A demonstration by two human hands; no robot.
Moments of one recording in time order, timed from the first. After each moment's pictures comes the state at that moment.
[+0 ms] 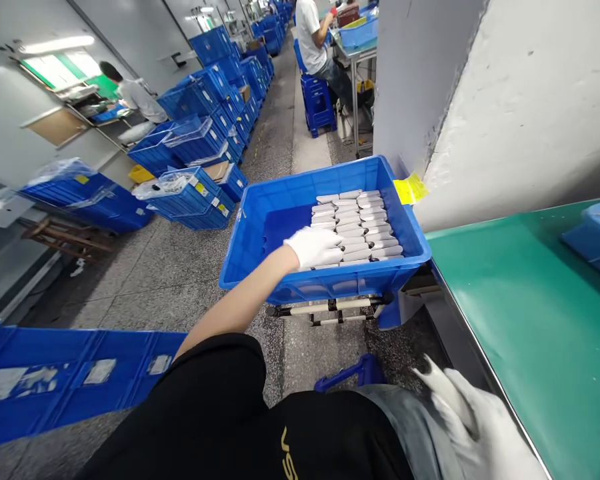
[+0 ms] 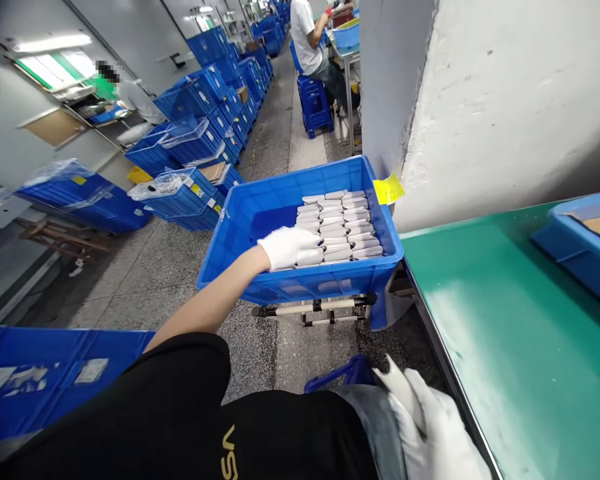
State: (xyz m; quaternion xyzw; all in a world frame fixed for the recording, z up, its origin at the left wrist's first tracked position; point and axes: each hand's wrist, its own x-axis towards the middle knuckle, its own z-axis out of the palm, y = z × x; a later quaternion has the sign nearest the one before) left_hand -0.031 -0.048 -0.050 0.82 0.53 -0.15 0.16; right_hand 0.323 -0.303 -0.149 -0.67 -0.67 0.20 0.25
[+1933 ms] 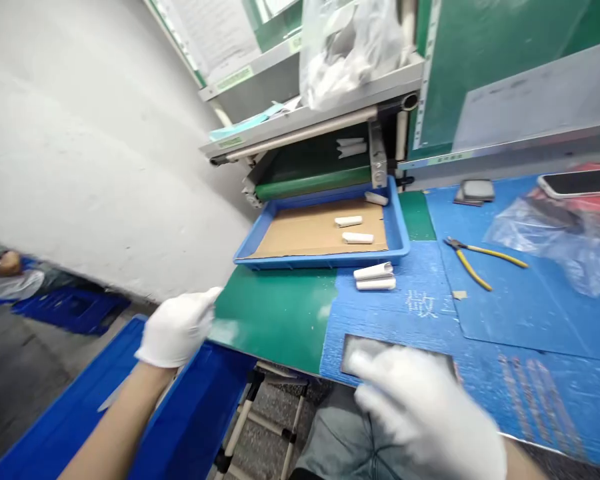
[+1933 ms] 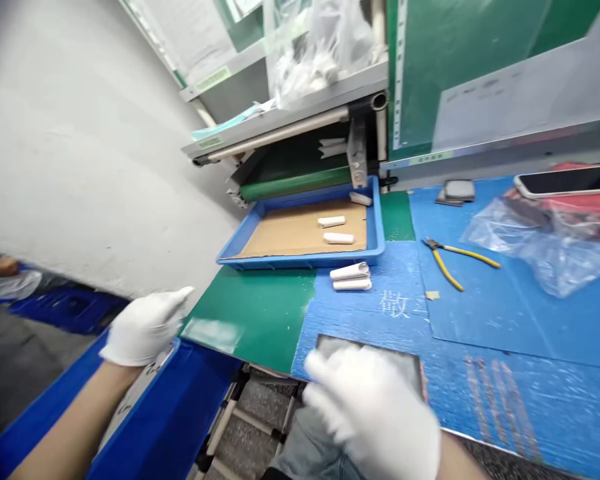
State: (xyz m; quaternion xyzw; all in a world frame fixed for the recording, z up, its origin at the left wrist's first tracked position) left_hand 0.232 -0.058 0.007 0.96 0.22 0.09 -0.17; right_hand 0.435 -0.490 -0.051 -0.75 -0.58 -0.01 0.31
